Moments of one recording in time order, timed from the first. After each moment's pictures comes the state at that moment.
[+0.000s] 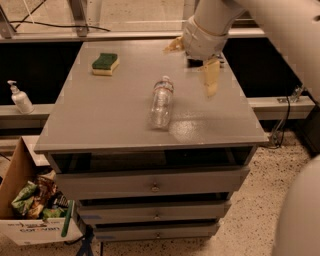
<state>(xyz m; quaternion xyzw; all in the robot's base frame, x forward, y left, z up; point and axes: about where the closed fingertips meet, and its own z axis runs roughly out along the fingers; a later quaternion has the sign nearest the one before) 0.635 -0.080 0.908 -0.89 0.43 -0.03 0.16</state>
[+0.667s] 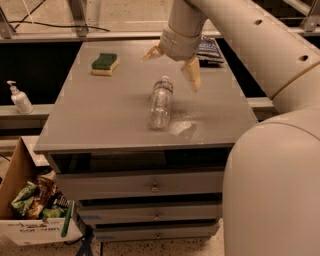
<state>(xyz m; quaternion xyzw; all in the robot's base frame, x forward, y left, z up) 0.673 -0.042 0.883 -0.95 0.28 -0.03 0.13</state>
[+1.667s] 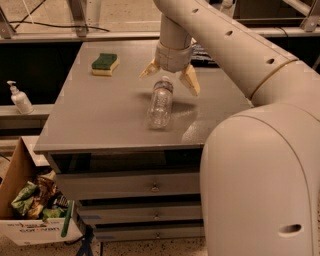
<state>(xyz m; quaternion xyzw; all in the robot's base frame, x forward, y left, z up) 0.683 -0.038 0.839 -0.98 0.20 -0.03 0.05</state>
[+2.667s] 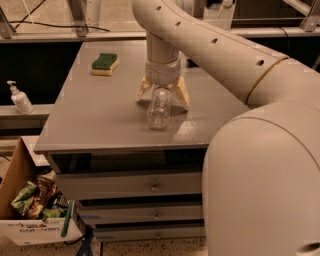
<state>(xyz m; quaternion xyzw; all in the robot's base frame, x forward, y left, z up) 0.654 -0.020 0.812 -0.99 0.14 -0.01 0.01</state>
